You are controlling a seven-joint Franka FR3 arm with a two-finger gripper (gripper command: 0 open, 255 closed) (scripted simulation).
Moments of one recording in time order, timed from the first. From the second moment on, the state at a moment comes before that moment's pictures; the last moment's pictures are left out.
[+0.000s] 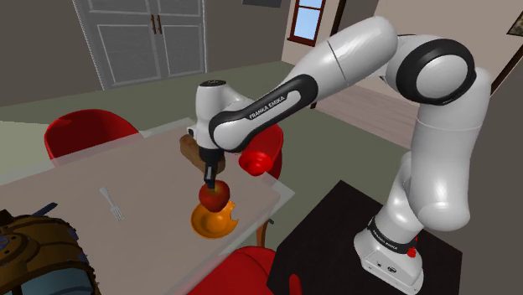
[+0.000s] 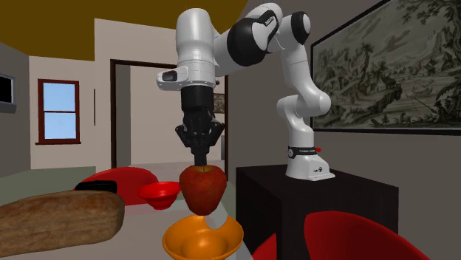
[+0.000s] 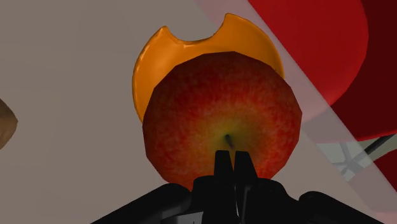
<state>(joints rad) 0.42 0.31 0.13 -1.98 0.06 2.29 -0.29</state>
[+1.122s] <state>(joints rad) 0.43 0.37 0.13 -2.00 0.05 2.37 -0.29</state>
